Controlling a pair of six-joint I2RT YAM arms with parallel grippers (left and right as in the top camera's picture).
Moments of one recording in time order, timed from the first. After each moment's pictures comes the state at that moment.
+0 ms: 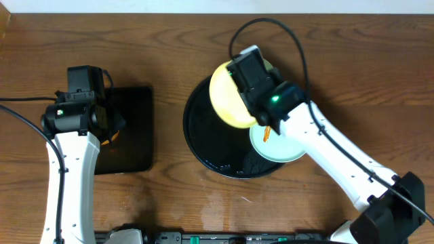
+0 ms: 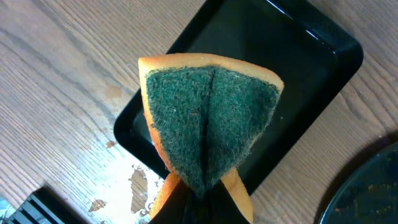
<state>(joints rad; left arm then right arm) 0.12 1.32 1.25 -1.18 -0.24 -0.56 0.69 1.70 1.48 -0.73 0.62 0.02</state>
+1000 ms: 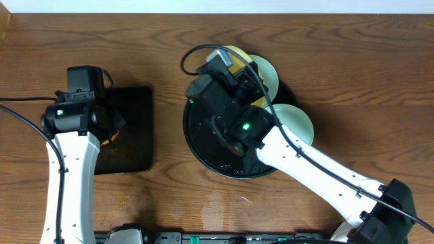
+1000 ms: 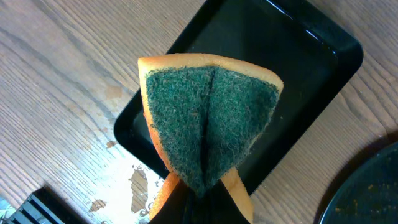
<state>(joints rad) 0.12 1.32 1.25 -1.18 -0.24 -0.56 0.89 1.70 1.49 -0.57 1.10 -0.22</state>
